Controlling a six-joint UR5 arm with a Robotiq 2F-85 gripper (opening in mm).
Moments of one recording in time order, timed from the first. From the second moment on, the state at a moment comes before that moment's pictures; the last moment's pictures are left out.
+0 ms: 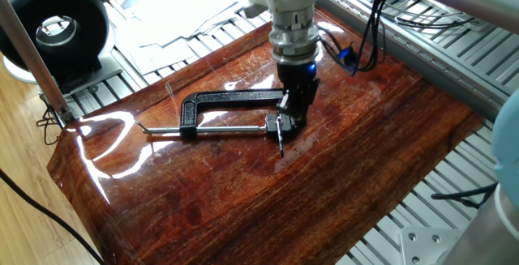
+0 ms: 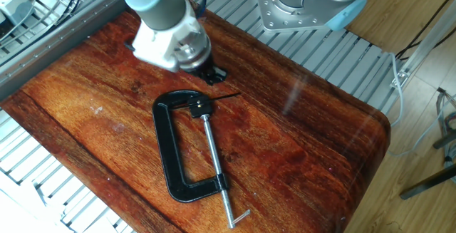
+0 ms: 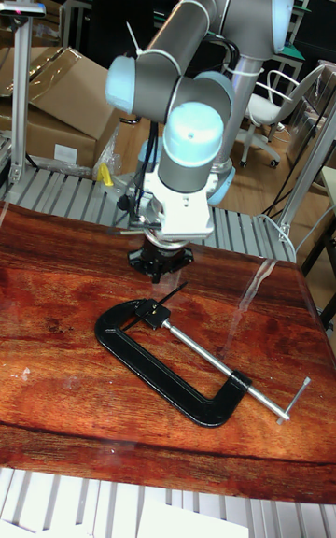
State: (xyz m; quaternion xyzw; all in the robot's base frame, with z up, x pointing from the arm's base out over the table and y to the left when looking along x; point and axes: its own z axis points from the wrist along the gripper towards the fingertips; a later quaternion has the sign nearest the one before) arm 0.434 0.003 0.066 0.09 -0.99 -0.04 0.14
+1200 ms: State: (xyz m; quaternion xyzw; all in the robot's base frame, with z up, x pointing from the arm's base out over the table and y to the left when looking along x) arm 0.524 -0.027 0.133 0.02 -1.00 -0.02 0.00
